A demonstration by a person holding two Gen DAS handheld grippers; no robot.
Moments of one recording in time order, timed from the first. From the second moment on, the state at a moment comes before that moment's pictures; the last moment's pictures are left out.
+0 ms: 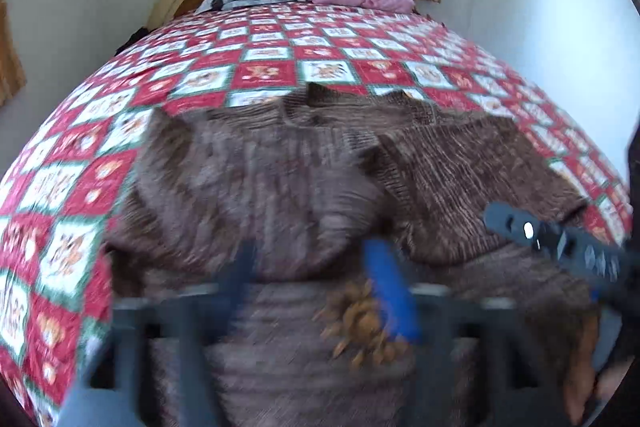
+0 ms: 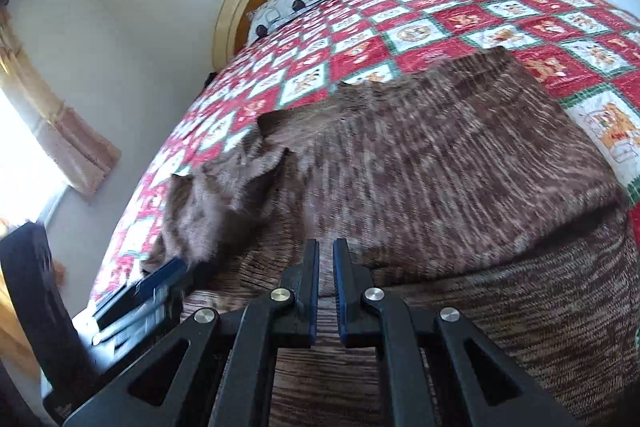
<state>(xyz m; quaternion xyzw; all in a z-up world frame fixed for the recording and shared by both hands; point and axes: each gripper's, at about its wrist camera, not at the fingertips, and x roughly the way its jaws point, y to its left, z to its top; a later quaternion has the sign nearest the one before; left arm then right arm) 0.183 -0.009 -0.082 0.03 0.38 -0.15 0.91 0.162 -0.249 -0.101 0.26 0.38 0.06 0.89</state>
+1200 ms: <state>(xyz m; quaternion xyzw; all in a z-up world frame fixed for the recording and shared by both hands) 0.176 0.088 -0.117 -0.15 0.40 -0.07 0.90 0.222 -0.153 -0.104 -0.01 0.44 0.11 0.89</state>
